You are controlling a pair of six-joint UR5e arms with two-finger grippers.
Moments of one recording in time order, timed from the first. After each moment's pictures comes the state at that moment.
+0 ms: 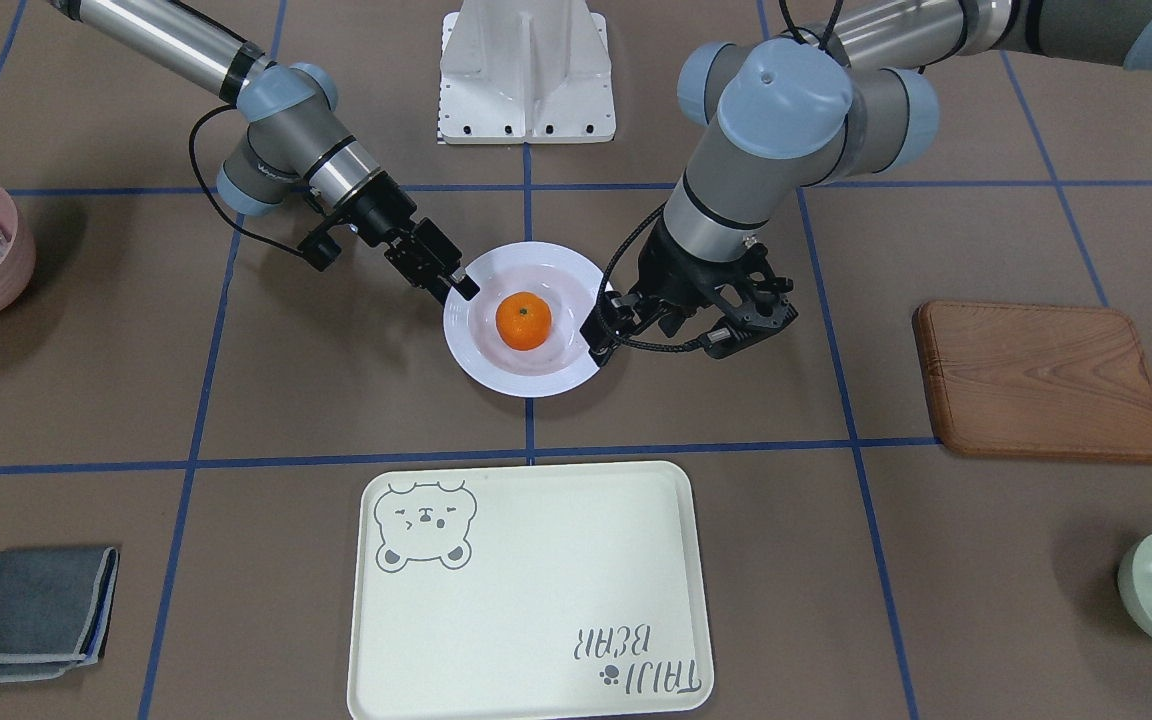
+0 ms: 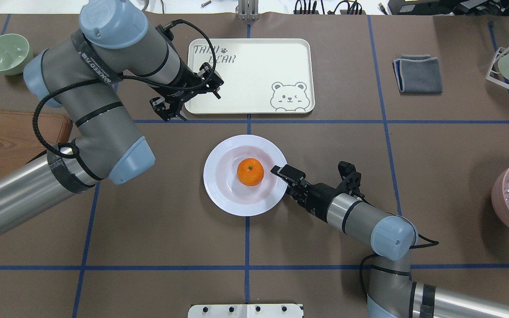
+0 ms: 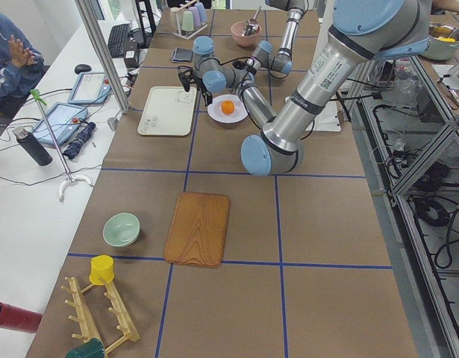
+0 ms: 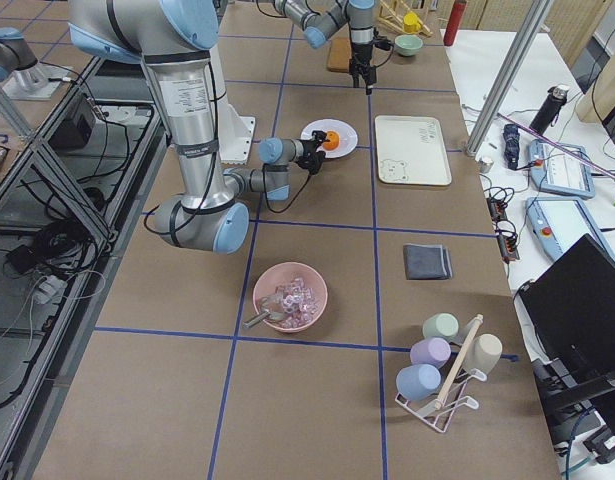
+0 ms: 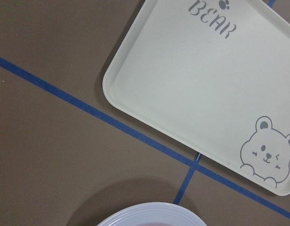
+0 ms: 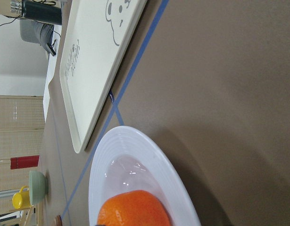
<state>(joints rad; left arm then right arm) -0.76 -2.30 -1.61 -1.78 -2.08 -1.65 0.28 -1.22 1.44 -0.17 1.25 2.02</state>
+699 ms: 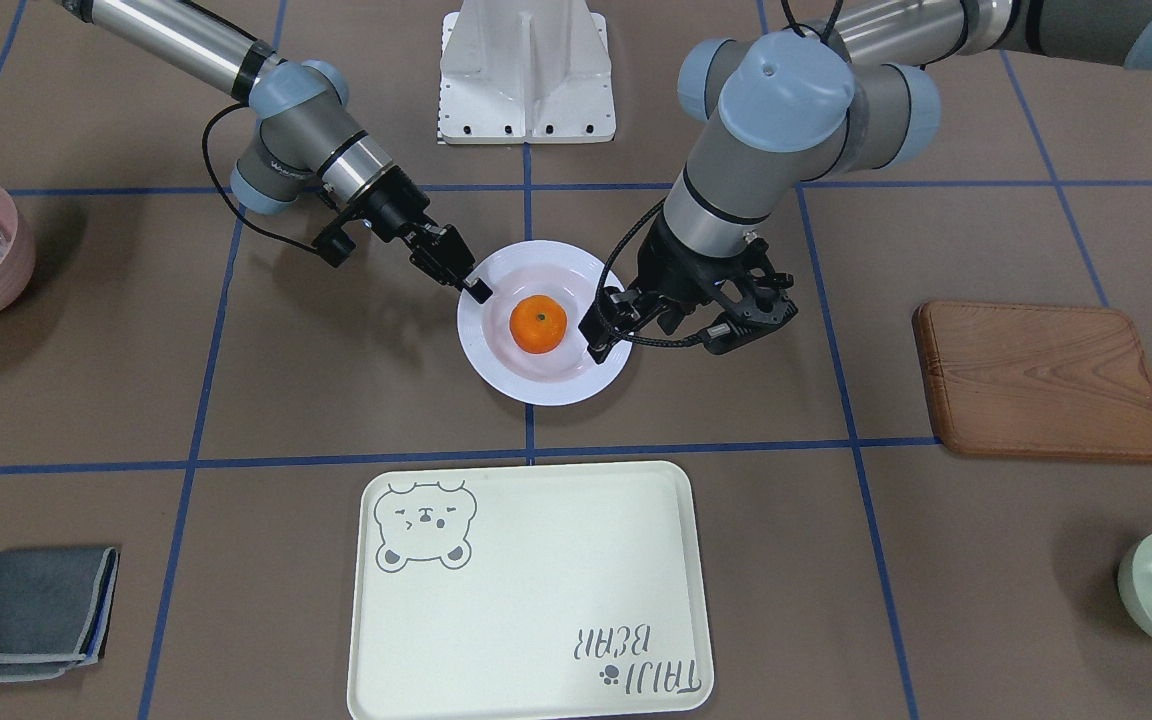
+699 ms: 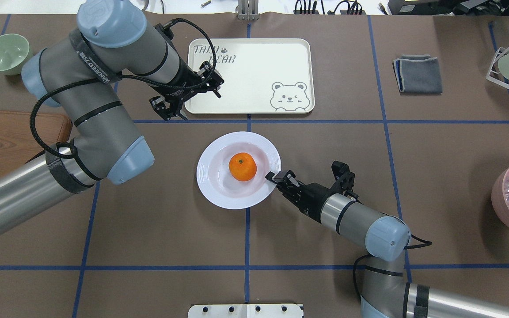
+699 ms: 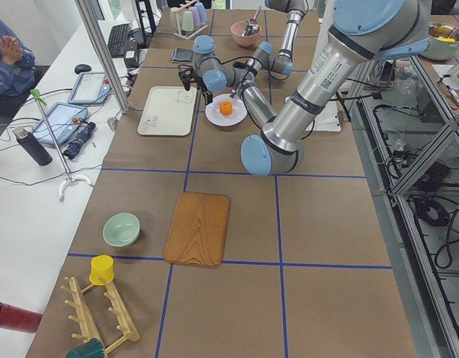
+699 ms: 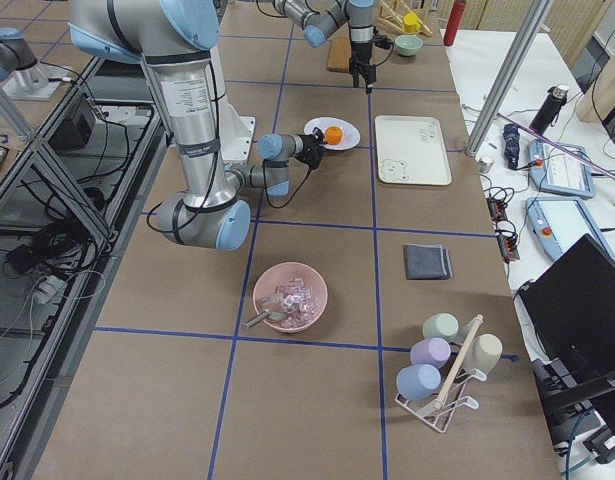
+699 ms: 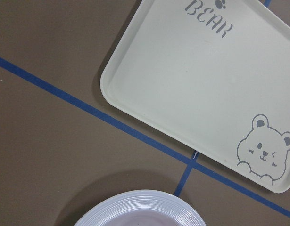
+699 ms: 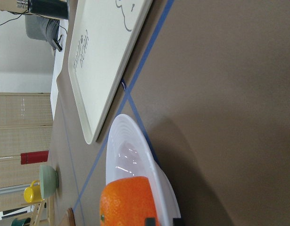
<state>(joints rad) -0.76 -2.29 -1.62 -1.78 -2.08 -1.65 0.27 -1.19 1.45 -0.16 1.25 2.03</state>
